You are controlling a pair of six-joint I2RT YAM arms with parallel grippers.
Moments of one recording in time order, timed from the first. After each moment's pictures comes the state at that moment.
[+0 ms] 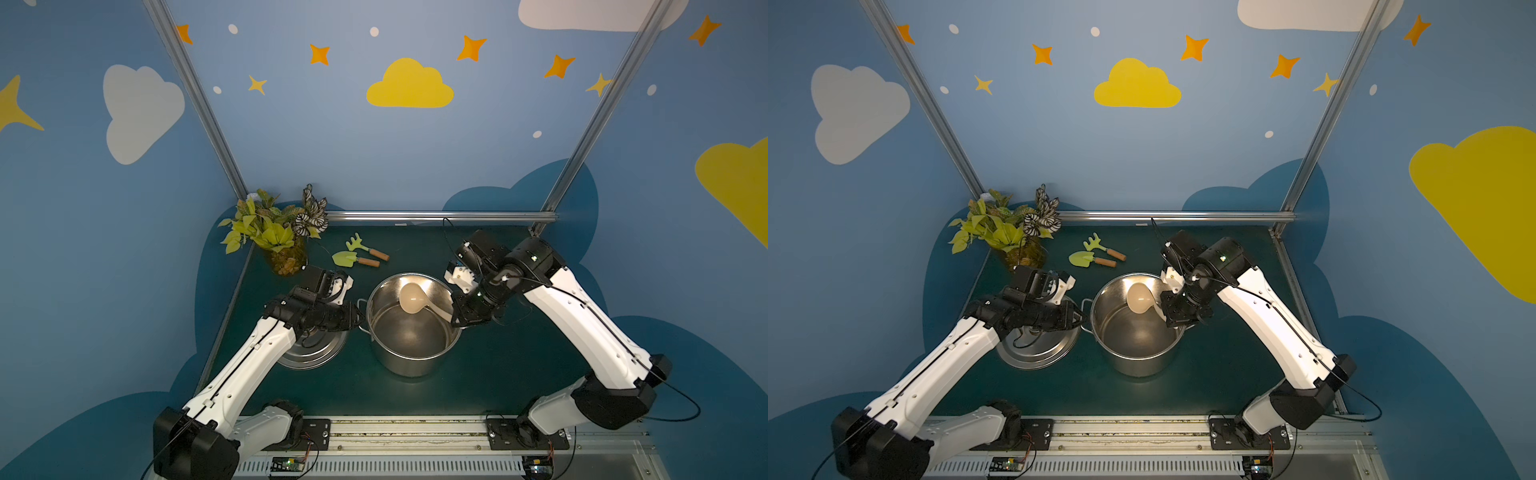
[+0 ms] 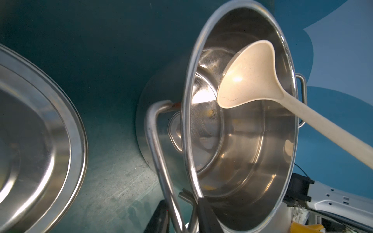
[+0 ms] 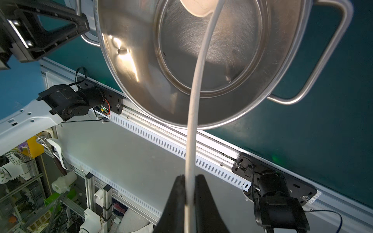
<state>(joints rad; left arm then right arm) -0.36 1.14 0.98 -0.83 0.46 -0.44 0.78 1.53 1.87 -1.69 -0.27 0.46</state>
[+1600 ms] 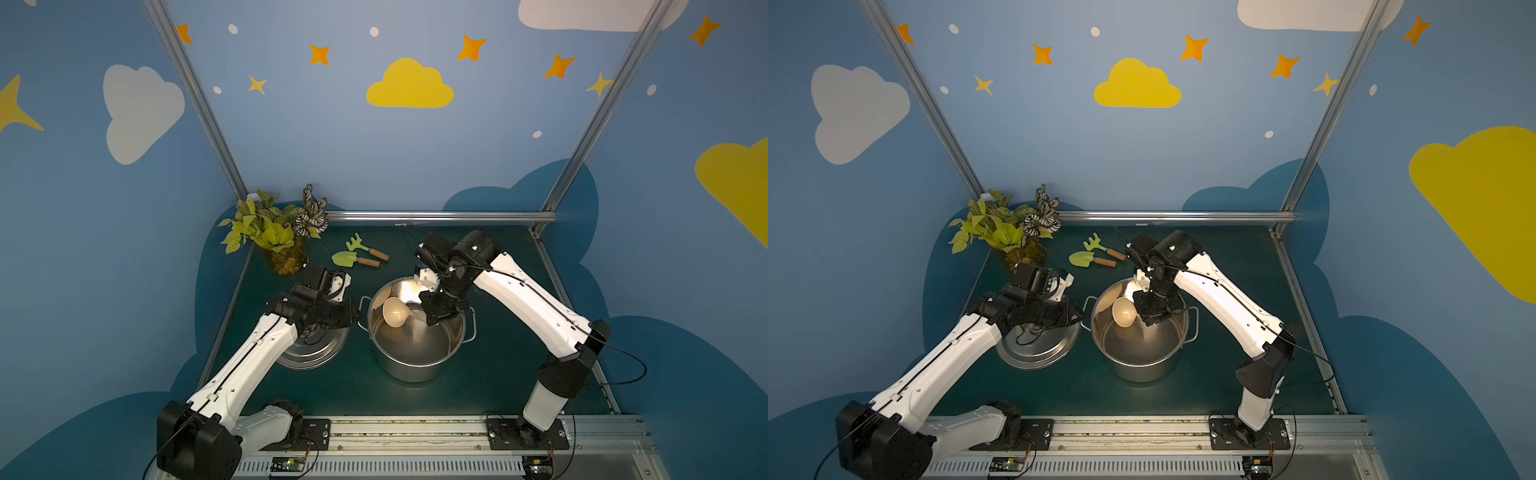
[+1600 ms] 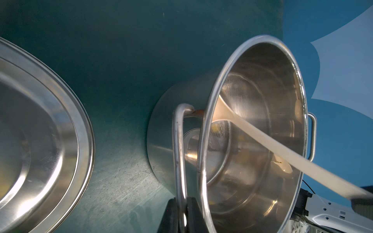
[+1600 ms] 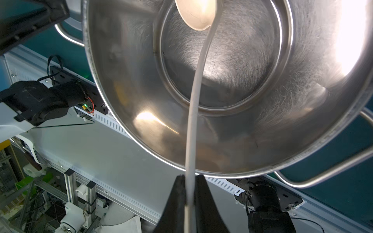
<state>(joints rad) -0.36 1.16 1.00 -0.81 0.43 -0.48 0.89 1.76 1.99 -1.69 -0.24 0.41</state>
